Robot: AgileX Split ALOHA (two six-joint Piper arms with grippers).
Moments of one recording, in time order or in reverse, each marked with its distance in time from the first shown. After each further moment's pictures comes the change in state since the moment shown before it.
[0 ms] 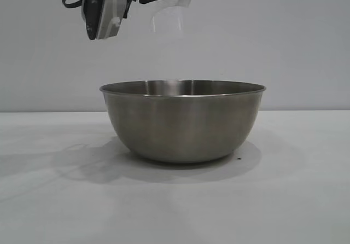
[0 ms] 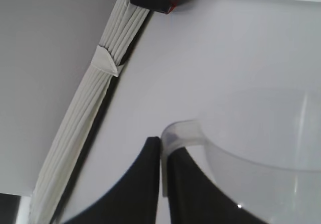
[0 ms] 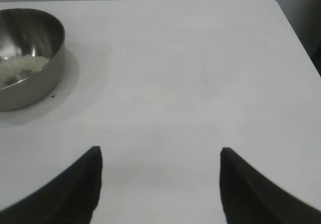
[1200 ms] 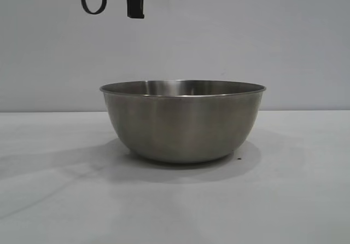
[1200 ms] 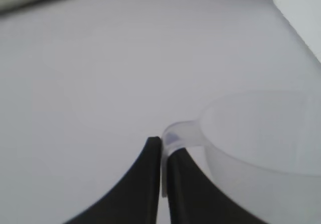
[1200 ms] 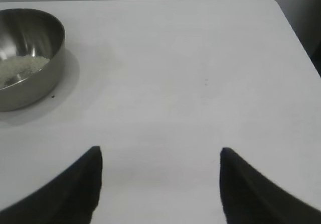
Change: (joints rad) left arm -0.020 0.000 -0.002 -0.371 -0.070 -0.922; right arm 0.000 0.000 0.000 0.000 0.000 0.000
